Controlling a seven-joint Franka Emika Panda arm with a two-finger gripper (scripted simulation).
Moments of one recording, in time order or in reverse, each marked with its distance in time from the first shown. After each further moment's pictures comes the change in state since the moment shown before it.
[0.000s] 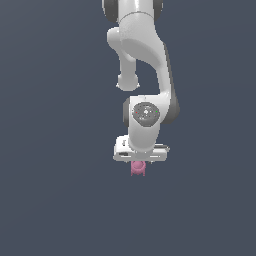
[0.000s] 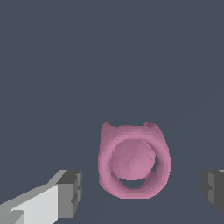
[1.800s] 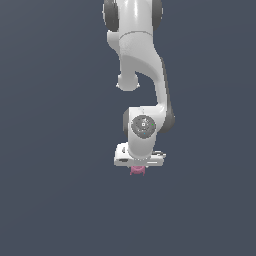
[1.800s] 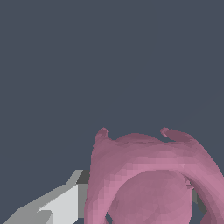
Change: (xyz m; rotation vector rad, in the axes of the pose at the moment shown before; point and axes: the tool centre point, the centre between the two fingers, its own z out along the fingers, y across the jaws) arm 0.000 0.002 0.048 -0.001 0.000 0.001
